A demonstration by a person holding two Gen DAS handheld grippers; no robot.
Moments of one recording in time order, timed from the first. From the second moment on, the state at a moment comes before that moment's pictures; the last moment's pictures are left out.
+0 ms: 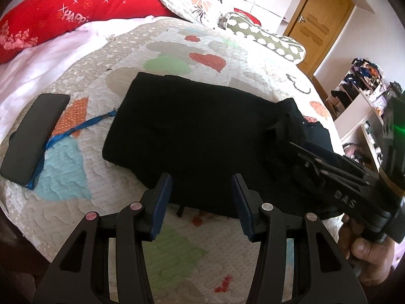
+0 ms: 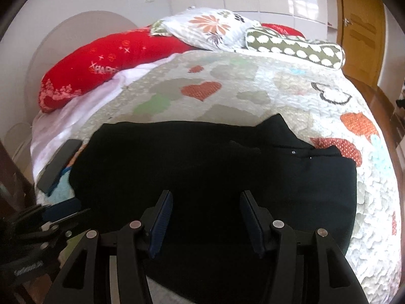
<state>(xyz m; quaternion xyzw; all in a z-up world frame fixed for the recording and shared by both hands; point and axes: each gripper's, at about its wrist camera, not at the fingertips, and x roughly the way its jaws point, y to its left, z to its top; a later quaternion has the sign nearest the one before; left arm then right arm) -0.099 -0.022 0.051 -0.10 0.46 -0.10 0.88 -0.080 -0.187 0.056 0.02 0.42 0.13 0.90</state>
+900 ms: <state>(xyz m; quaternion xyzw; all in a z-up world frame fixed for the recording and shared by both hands) -0.108 0.021 0.029 -0.17 0.46 -0.04 0.87 -0.071 -0.162 0.058 0.04 0.42 0.18 0.89</state>
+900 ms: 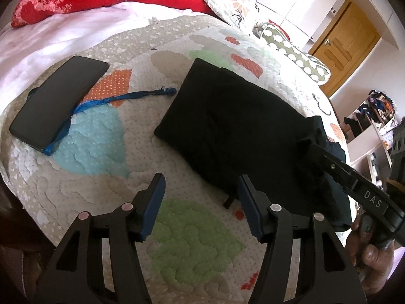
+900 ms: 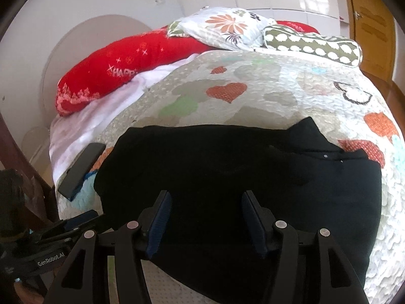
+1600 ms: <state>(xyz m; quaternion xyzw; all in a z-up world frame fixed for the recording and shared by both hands) -0.088 0.026 0.013 -0.21 0.45 -0.06 0.86 0.005 -0.075 0.059 -0.05 0.43 0.28 0.86</state>
